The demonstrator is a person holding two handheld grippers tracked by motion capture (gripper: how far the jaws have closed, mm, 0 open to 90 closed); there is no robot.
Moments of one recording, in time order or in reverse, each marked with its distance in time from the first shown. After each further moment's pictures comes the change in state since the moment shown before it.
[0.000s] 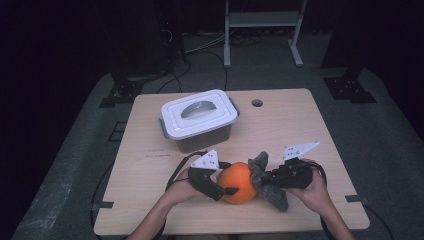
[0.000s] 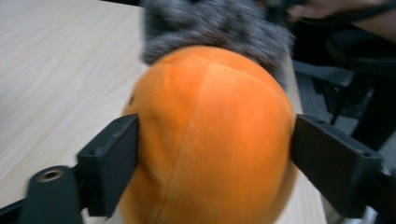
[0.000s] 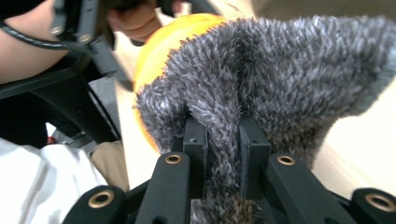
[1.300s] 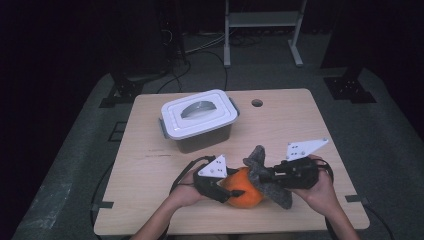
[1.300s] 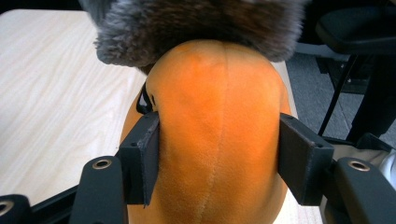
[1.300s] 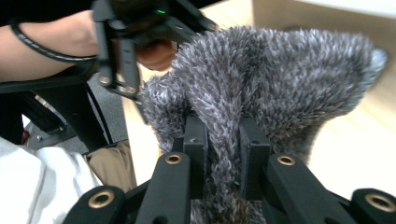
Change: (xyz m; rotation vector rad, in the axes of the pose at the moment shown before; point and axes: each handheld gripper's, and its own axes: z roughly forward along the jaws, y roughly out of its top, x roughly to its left) left arm -0.018 0.016 0.003 0.007 0.030 0.091; right arm 0.045 0.033 -0.021 -0.025 -0.064 -0.154
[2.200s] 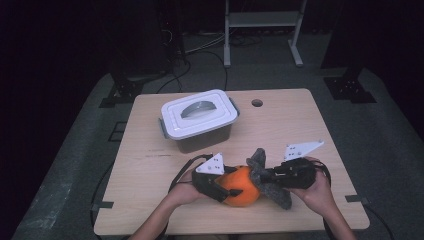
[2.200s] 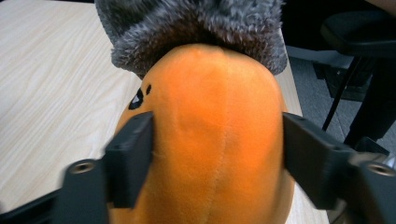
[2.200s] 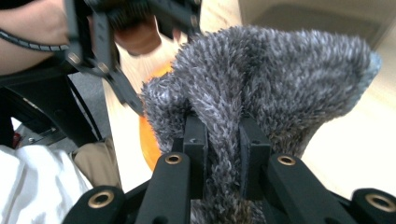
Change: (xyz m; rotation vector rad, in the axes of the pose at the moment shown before) left arm 0.007 -0.011 0.008 0.005 -0.017 -0.034; right arm -0.018 -0.019 0.010 0.028 -0.032 0.067
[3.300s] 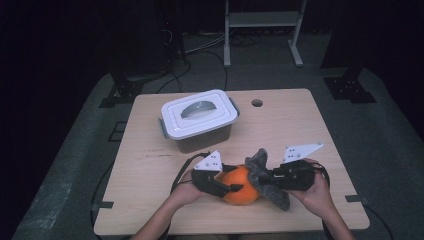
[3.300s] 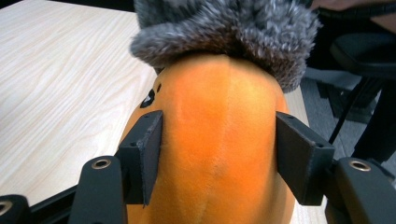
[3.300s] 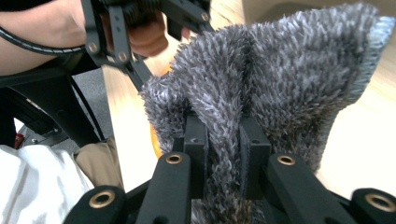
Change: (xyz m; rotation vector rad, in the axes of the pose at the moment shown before) left arm 0.010 -0.007 -0.002 -0.058 0.029 -0.091; right arm -0.001 -0.007 0.004 -0.003 0.010 0.009
